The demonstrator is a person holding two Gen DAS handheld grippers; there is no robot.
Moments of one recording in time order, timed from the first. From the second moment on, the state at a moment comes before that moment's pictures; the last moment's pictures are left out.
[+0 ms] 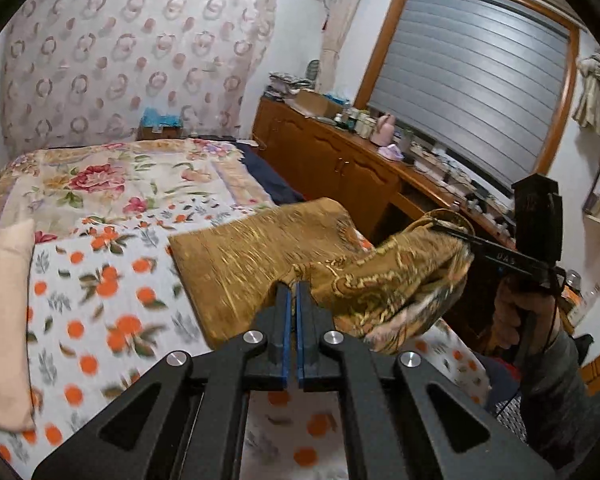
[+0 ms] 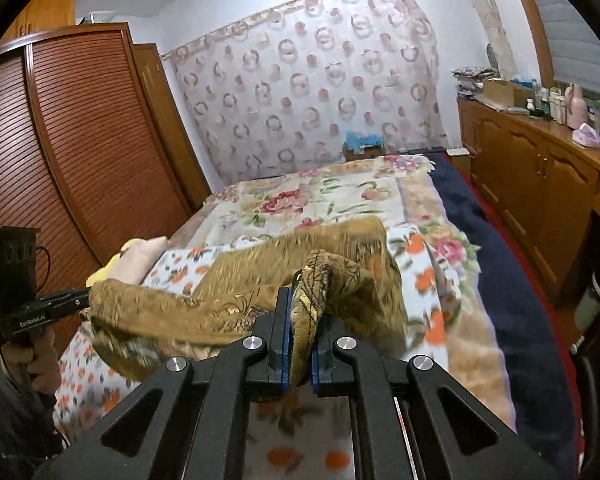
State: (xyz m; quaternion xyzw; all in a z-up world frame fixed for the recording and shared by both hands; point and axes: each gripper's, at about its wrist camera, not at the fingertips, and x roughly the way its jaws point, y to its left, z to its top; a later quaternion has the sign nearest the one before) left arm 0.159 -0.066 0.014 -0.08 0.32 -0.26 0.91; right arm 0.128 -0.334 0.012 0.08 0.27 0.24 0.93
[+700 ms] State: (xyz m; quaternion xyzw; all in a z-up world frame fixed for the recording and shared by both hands) left arm 0.279 -0.054 -0.026 -0.09 0.39 -0.21 0.89; right arm 0.228 -0.294 0.005 0.00 0.28 0.18 0.94
